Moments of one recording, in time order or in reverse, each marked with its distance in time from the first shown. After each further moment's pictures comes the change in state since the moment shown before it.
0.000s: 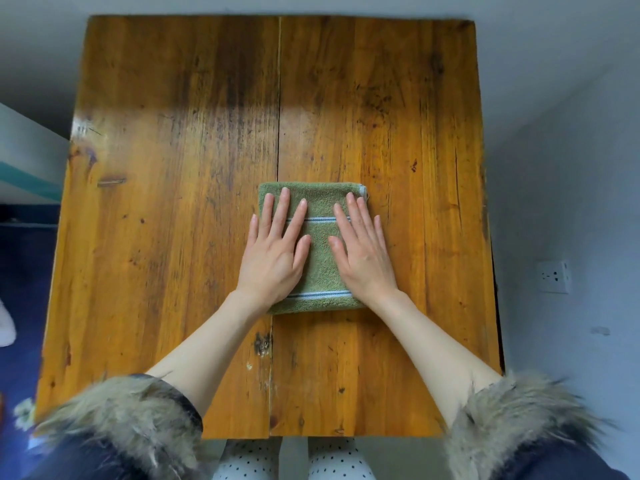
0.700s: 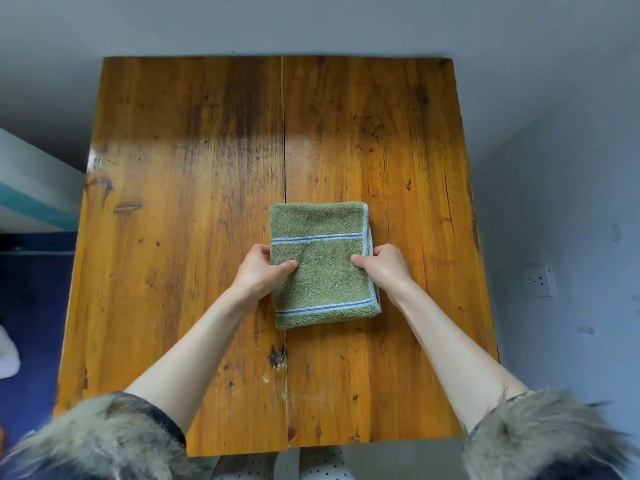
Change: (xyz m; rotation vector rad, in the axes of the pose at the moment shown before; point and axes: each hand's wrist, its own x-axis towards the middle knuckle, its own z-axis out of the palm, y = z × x) left_hand 0.004 -0.025 -0.036 -0.805 -0.248 -0.662; right_hand 0.015 -0.009 -0.029 0.468 -0.144 0.855
